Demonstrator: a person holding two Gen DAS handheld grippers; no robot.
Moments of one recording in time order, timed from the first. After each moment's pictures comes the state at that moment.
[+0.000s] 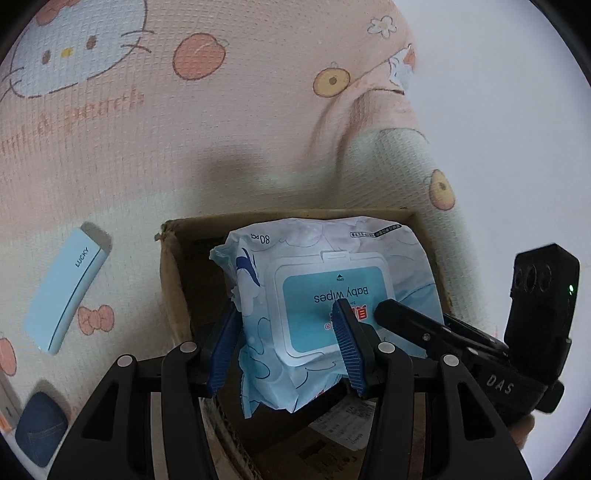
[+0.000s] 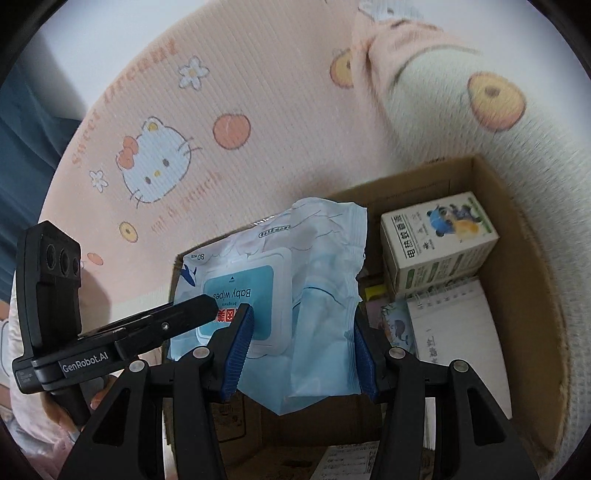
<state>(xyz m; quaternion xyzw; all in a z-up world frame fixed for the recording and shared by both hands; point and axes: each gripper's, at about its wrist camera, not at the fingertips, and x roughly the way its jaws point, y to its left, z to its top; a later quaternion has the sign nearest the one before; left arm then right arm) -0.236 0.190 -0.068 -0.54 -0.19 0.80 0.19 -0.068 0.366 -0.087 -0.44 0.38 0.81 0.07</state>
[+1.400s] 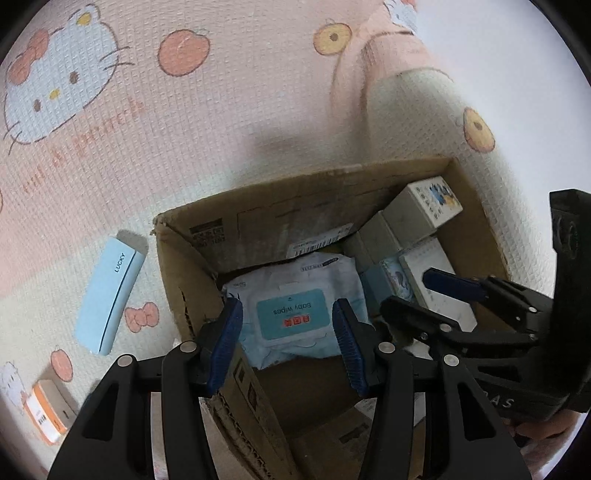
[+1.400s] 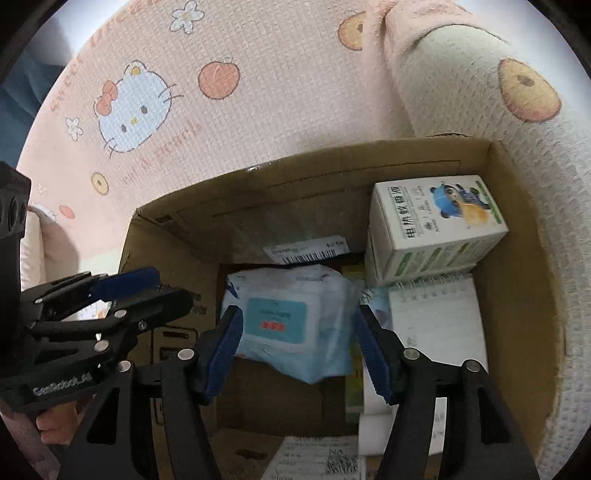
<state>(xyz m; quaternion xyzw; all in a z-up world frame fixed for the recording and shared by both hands) -0.237 0.227 -0.064 -0.59 -0.04 0.79 0.14 -0.078 0.340 -0.099 -0.53 0.33 0.77 0.08</state>
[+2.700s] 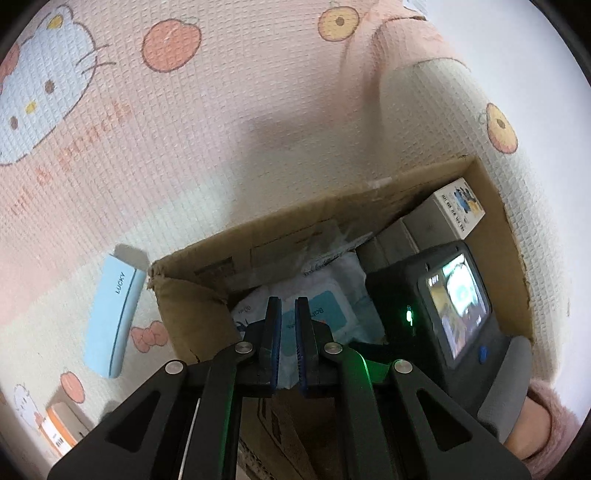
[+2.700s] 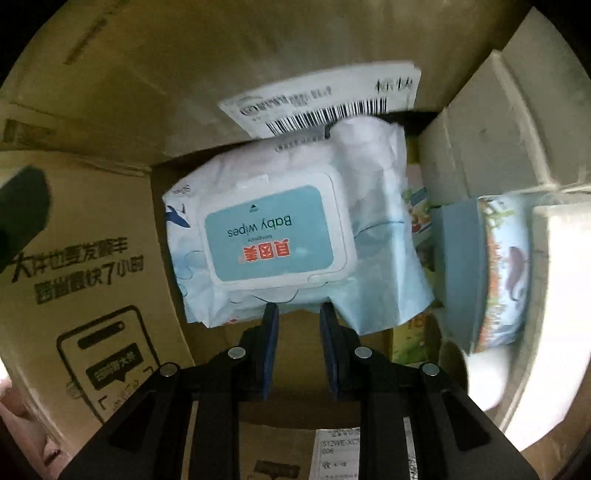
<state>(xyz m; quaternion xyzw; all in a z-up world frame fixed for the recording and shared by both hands) -0.262 0.223 -0.068 -0.61 -0.03 0.77 0.16 -0.098 0.312 -0.194 -0.71 0.36 0.60 0.04</state>
